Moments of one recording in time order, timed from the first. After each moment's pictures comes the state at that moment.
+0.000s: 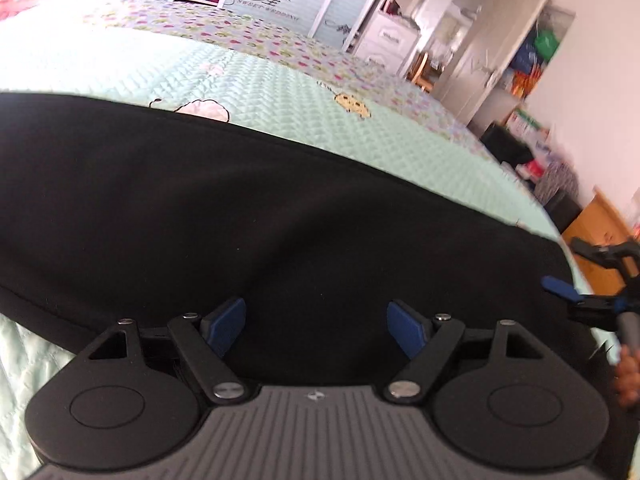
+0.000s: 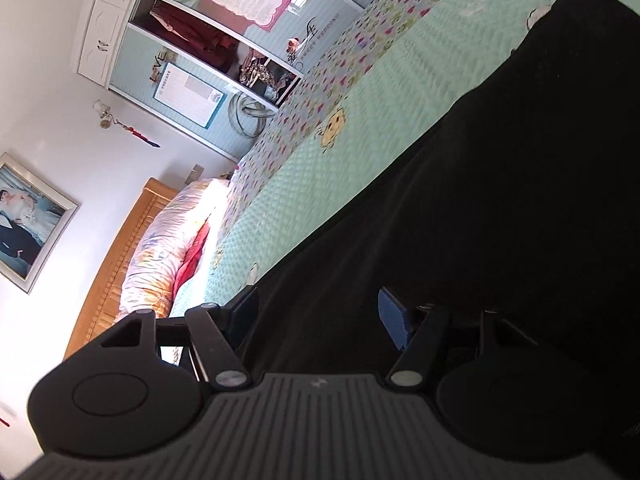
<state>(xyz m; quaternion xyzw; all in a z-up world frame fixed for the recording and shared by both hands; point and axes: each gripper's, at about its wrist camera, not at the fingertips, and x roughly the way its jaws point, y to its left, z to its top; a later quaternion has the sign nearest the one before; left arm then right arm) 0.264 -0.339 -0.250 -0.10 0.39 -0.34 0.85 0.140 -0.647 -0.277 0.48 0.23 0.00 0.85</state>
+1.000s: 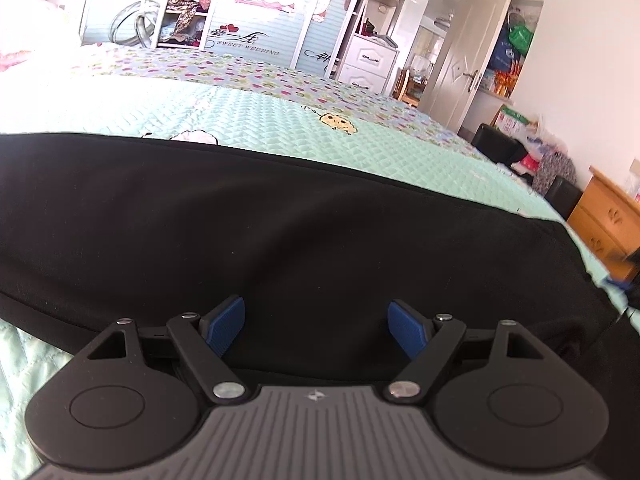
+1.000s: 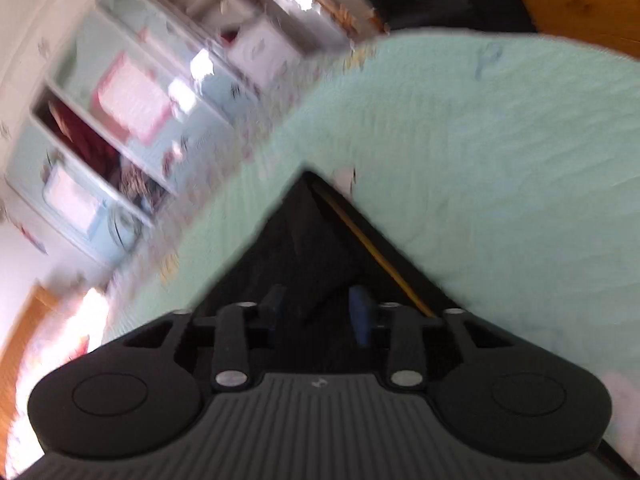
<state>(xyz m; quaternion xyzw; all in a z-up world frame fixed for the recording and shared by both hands) 0.240 -0.353 -0.260 -0.02 0.32 -0.34 0.88 0.025 -0.759 -0.291 0.45 0.13 -0.23 0.85</state>
